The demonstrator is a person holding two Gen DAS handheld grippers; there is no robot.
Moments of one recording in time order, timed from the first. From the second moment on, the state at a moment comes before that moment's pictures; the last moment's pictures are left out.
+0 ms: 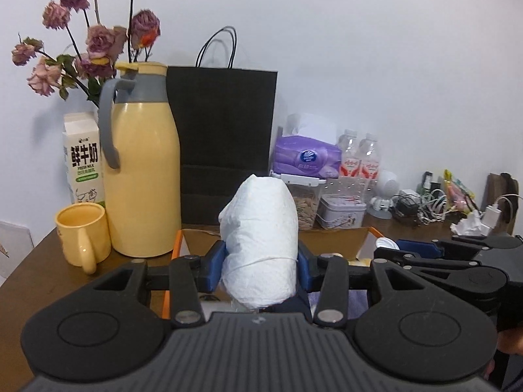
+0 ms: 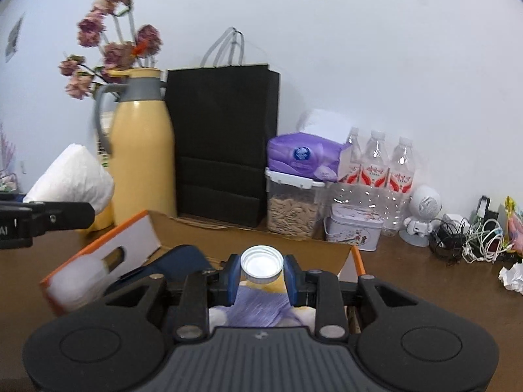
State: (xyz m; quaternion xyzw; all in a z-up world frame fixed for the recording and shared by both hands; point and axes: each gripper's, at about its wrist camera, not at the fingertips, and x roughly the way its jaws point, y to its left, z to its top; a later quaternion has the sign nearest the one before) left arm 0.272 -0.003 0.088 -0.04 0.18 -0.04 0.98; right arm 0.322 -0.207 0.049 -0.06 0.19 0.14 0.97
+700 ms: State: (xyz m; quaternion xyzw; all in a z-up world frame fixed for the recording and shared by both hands) left arm 0.338 -0.004 0.052 -0.02 0.23 0.00 0.97; right arm 0.395 -0.231 0.022 -0.02 0.23 0.12 0.97
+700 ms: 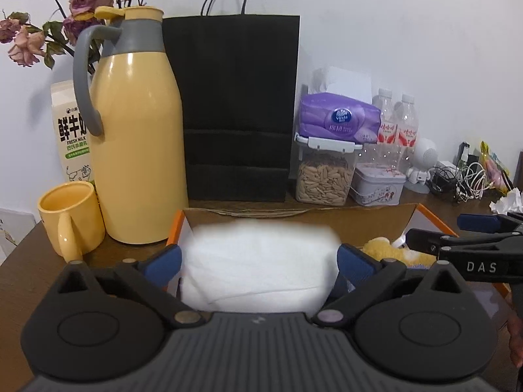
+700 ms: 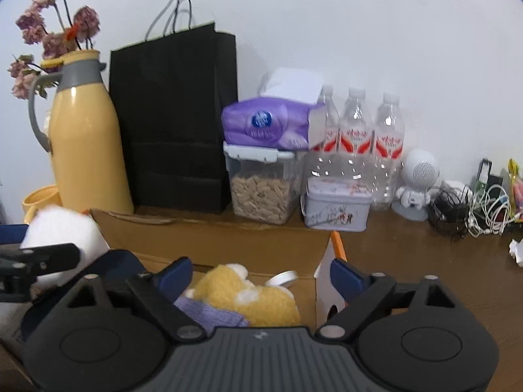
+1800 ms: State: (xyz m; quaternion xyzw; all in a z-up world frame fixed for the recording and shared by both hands) left arm 0.194 -0.007 0.086 0.00 0.21 0.01 0.98; right arm 0.248 -0.221 0.065 -0.03 0.23 0.14 0.96
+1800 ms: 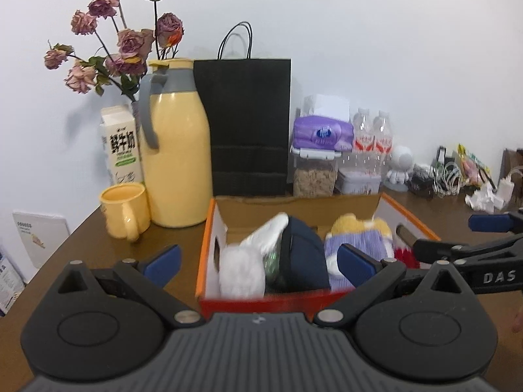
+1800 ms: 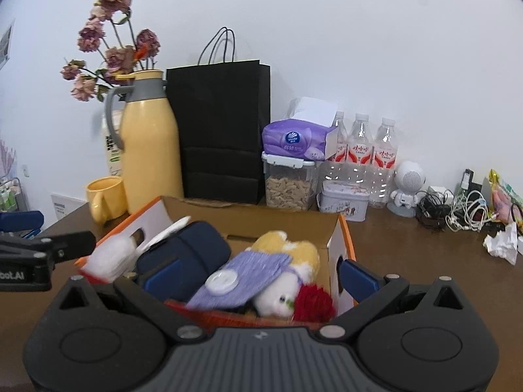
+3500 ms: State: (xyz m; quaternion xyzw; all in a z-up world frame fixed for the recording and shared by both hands) left arm 0.123 0.003 0.042 -0.03 0.30 0.00 0.95; right arm 0.159 -0.223 0.028 -0.02 0.30 0.14 0.94
